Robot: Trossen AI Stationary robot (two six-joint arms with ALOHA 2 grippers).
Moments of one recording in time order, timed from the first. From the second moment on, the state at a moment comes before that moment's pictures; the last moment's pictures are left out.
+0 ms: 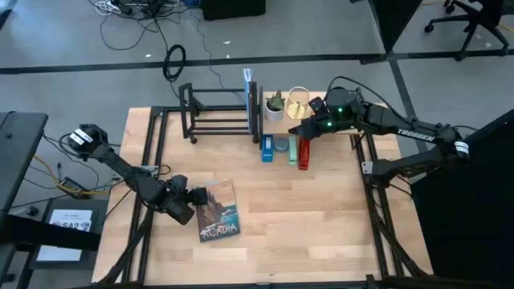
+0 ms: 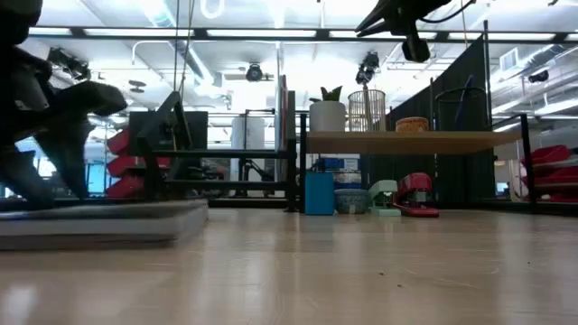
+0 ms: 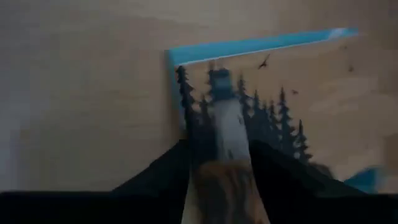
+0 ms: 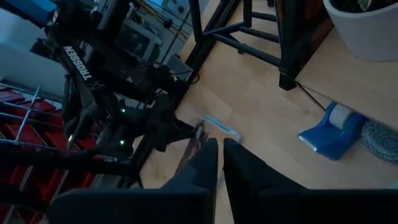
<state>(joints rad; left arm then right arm) -0.62 1.22 0.53 -0.68 -0.44 -2.20 -0.32 1.13 1.12 -0.45 -0.20 0.85</state>
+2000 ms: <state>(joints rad) 0.28 1.55 1.17 0.01 -0.82 -0.43 -0.35 0.83 1.12 -0.56 -0.19 0.60</state>
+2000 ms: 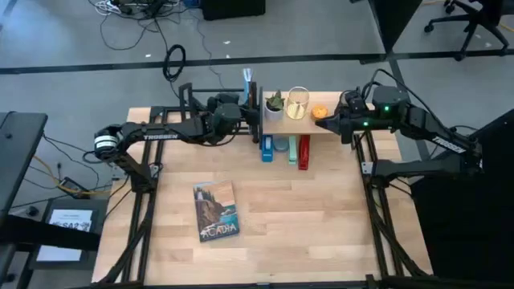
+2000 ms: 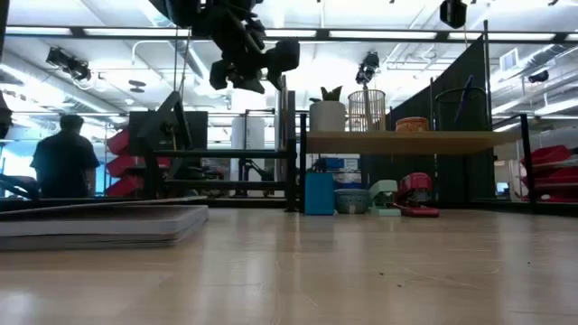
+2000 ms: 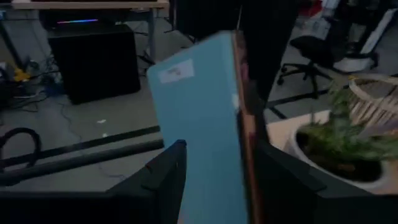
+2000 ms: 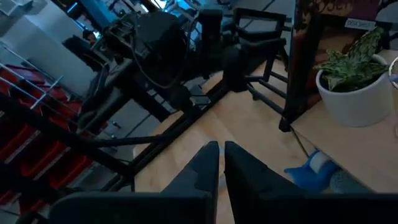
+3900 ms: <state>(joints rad) 0.40 1.59 1.65 -0.41 -0.79 -0.26 -0.37 0.88 1.12 -0.55 -0.16 0.62</state>
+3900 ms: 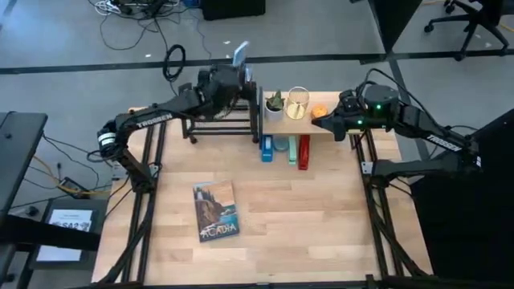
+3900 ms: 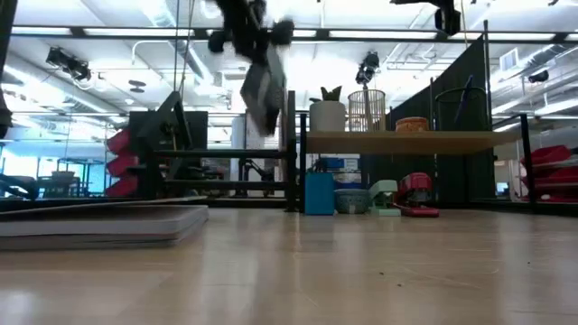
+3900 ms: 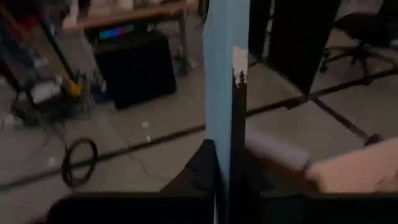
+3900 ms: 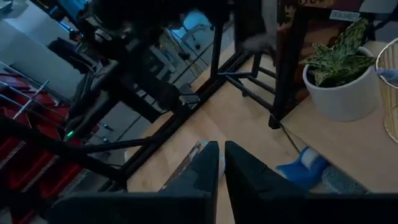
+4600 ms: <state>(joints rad) -0.05 1.24 1.65 -1.13 -0.48 -1.06 -0.37 1.03 1.12 -0.43 -0.16 0.50</state>
